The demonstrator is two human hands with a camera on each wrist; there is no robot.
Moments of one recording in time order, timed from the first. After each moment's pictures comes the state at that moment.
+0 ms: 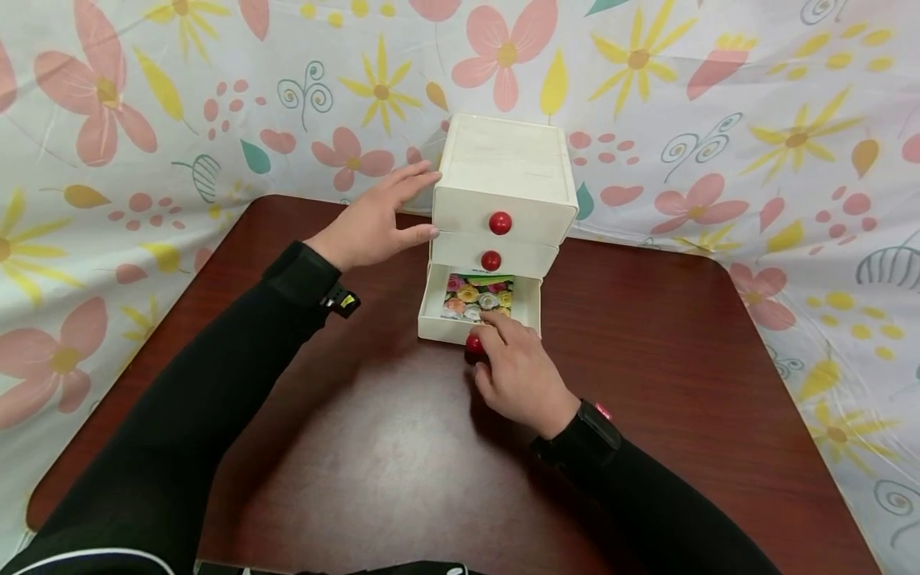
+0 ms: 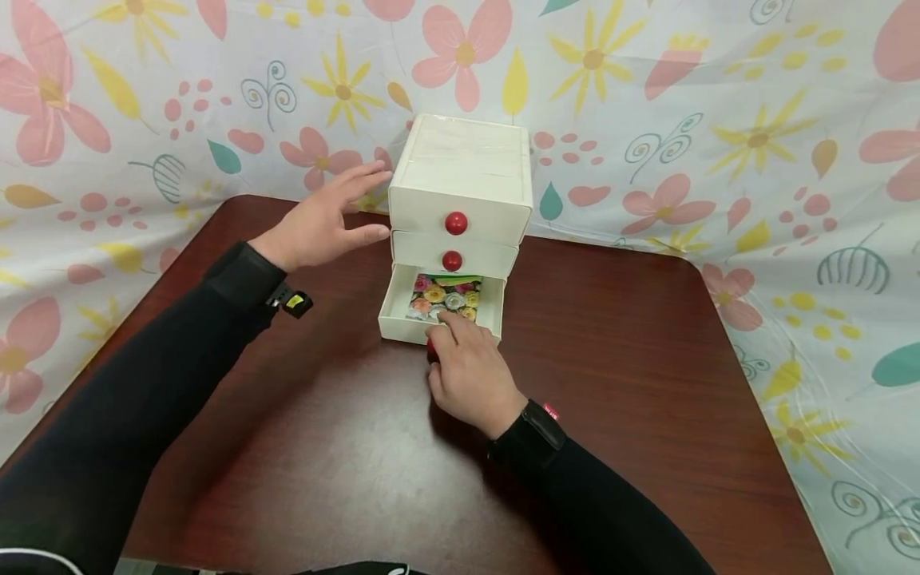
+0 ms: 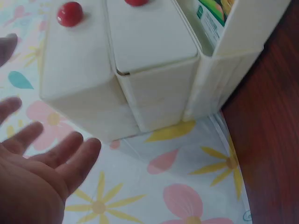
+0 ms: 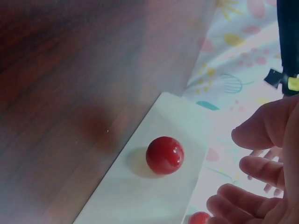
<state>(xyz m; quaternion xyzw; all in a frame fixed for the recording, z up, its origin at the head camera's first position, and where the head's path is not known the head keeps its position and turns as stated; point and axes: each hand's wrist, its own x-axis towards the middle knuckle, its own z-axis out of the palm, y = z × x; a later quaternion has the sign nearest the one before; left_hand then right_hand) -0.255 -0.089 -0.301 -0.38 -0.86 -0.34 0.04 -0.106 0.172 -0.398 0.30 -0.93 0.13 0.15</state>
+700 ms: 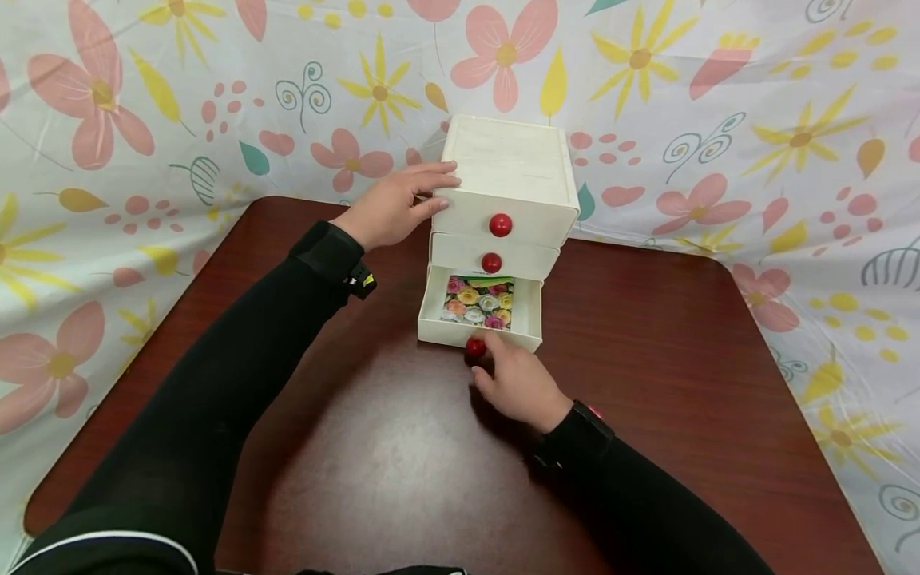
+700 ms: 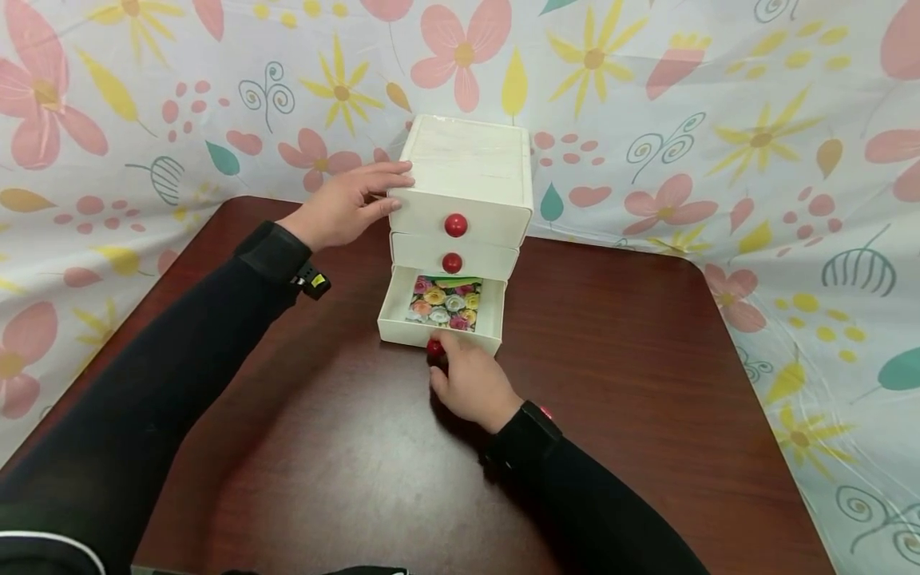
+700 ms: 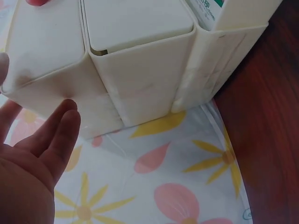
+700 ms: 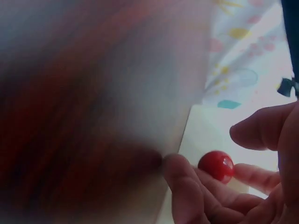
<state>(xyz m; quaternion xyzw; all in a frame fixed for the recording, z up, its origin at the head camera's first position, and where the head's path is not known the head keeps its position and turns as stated) -0.290 -0.067 -0.300 -0.39 -0.85 -0.34 0.04 -0.114 0.175 -0.422 0.22 -0.95 0.24 0.01</state>
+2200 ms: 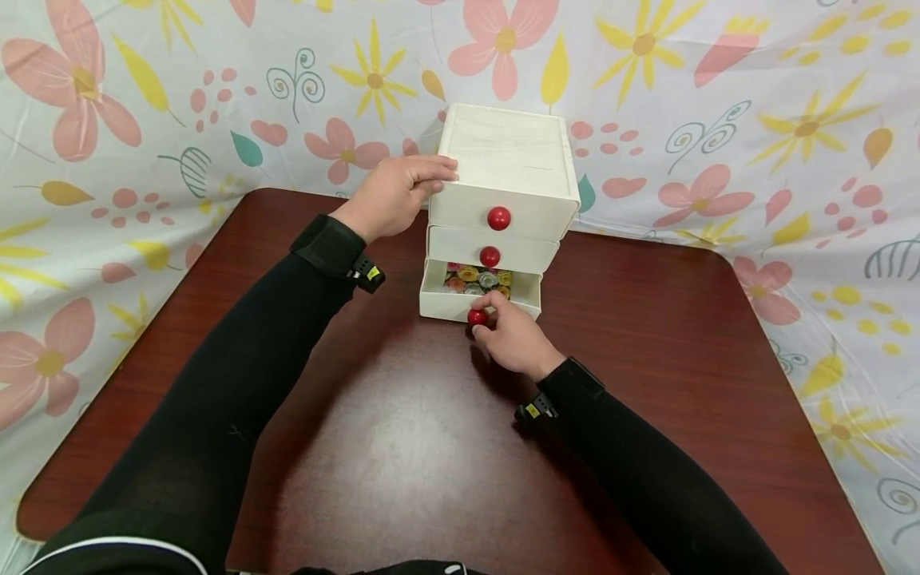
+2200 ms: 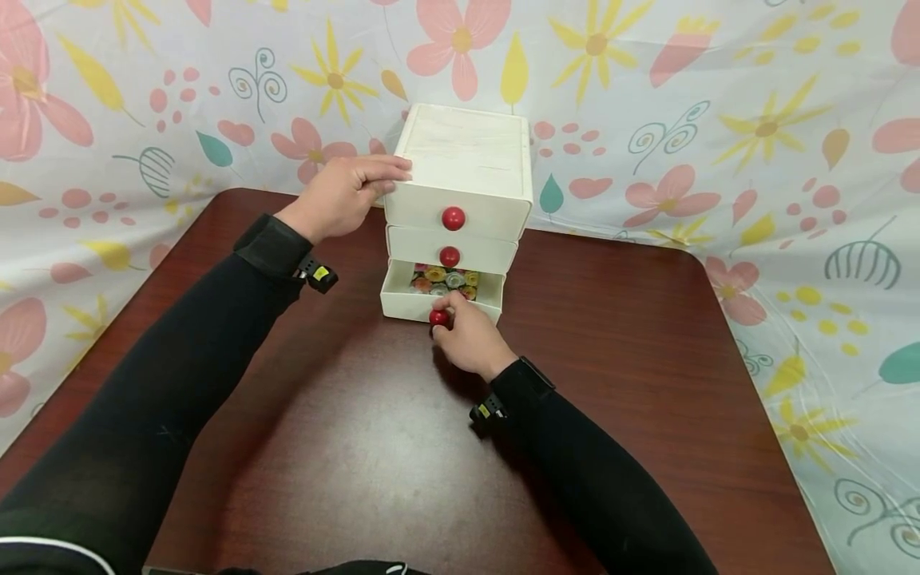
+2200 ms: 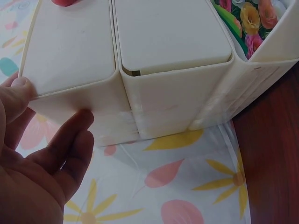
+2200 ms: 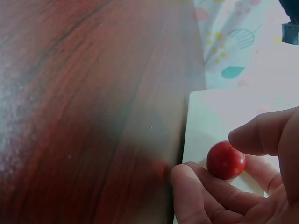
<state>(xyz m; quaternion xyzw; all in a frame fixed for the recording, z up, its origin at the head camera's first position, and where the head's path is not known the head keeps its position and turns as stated) -0.279 -0.058 -0.290 -0.36 -0.86 -0.36 0.06 -0.155 0.179 -0.412 0.08 -0.91 0.40 -0.11</state>
